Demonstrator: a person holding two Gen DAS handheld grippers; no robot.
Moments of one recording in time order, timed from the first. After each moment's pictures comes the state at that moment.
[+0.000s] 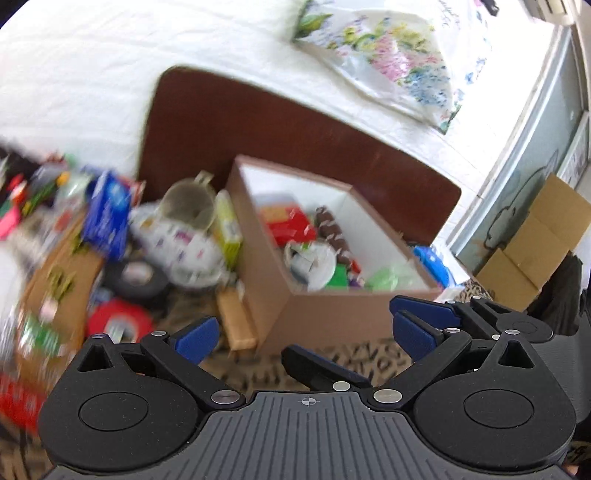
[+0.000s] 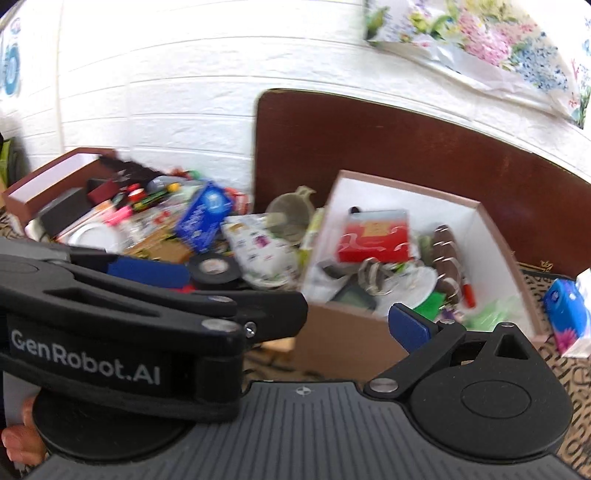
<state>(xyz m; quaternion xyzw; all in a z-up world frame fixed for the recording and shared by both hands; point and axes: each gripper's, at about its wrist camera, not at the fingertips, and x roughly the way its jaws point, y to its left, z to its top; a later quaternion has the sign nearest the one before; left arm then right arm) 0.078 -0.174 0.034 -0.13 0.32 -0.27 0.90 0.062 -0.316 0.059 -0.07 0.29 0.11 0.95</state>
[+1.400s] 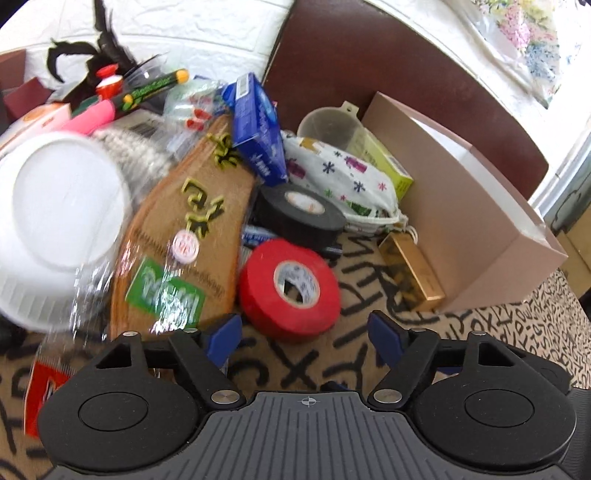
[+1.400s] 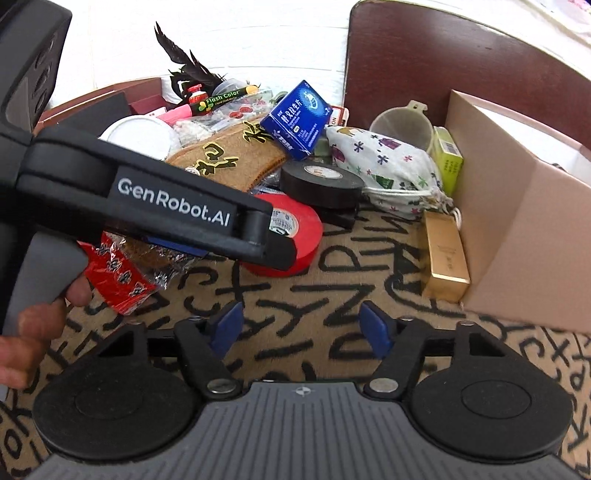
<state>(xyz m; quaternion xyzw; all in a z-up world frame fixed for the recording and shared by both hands) 0.166 -0.086 -0.063 -0.11 0.39 -0.21 0.89 0.102 -0.221 -0.065 -0.07 0.33 0.16 0.93</state>
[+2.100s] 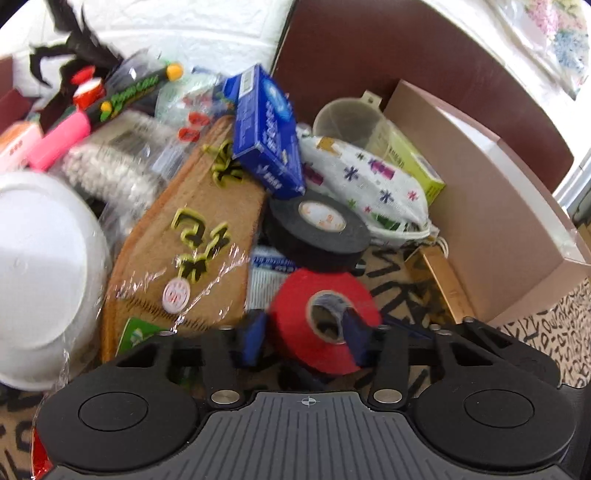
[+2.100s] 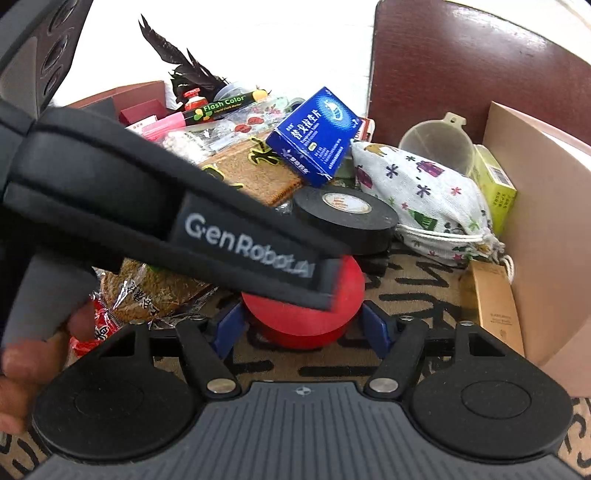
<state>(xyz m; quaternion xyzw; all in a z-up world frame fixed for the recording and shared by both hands) 0.202 -0.091 -0.066 -0.10 0.44 -0.19 0.87 0.150 -0.204 -0.072 -0.07 0.32 0.18 0.93</state>
